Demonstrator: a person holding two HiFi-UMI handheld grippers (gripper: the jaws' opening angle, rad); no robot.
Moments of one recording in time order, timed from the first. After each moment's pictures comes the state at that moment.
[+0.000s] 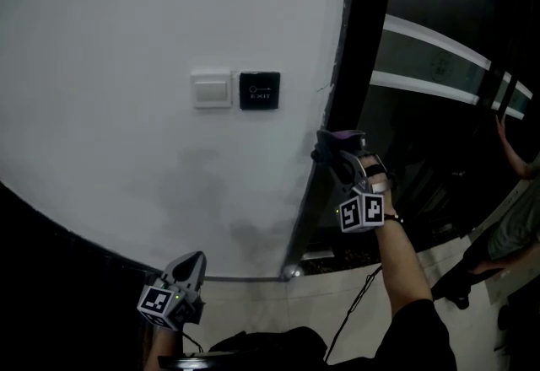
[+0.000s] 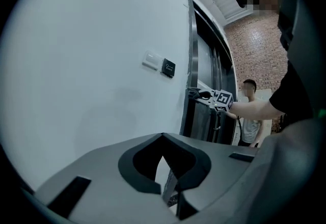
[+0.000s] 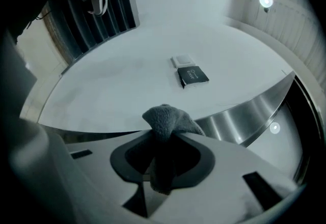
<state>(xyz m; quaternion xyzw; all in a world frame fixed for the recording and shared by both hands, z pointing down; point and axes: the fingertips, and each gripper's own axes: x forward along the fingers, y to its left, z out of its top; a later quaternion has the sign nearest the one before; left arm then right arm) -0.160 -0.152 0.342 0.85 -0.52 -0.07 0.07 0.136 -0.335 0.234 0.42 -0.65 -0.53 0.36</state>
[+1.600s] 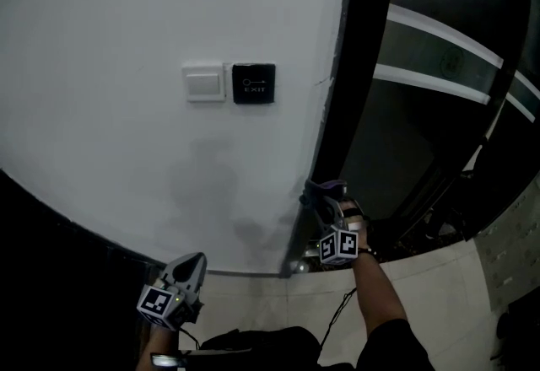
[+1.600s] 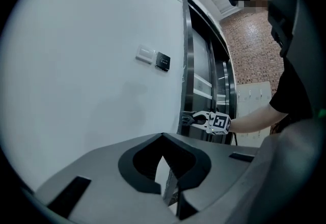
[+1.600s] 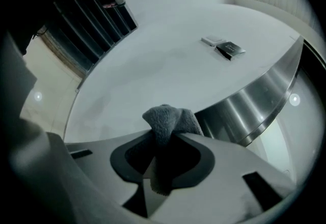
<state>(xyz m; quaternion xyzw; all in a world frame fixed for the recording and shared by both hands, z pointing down) -0.135 -0.152 0.358 0.85 -0.51 -0.05 0.06 0.141 -0.332 0.414 0.40 -0.71 -0.42 0.39</state>
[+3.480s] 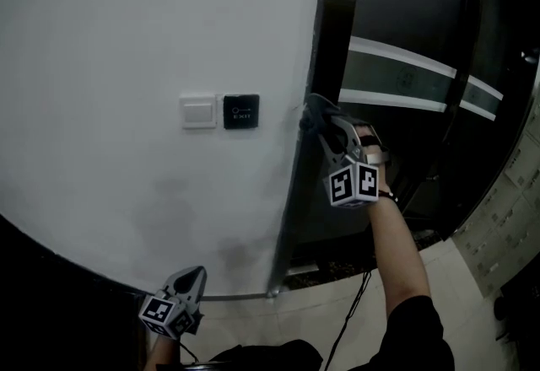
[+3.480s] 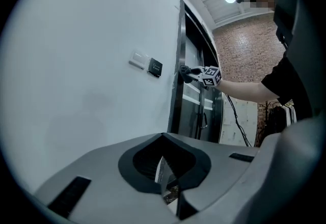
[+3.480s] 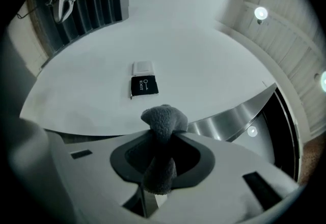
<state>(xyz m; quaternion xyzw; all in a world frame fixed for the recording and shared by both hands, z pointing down) -0.135 -0.140 0.344 0.89 -0.45 -0.08 0.05 0.135 -0.310 0.085 0.49 -0.58 -0.56 0.32</state>
